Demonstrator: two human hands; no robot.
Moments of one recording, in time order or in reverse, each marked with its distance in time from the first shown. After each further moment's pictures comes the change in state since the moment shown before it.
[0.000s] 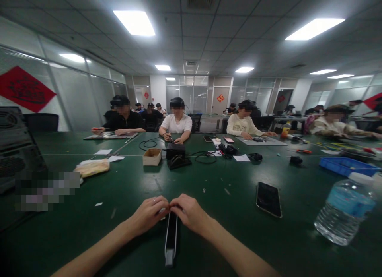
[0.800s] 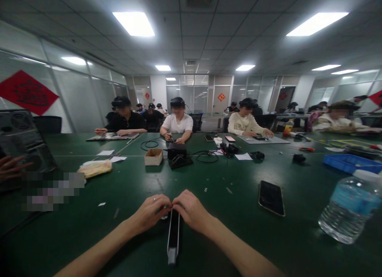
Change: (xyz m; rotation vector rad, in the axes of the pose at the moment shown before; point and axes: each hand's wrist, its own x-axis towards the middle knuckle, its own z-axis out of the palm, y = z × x) left_hand -0.001 -0.002 -0.005 -0.052 0.090 0.063; right_hand 0.000 0.003 0.001 -0.051 0.029 -0.033
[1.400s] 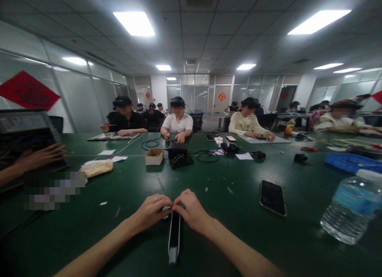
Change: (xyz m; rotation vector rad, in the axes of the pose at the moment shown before) left_hand 0.001 -0.005 0.004 0.052 0.076 0.103; right_hand -0.001 0.001 0.007 0.042 -0.052 0.235
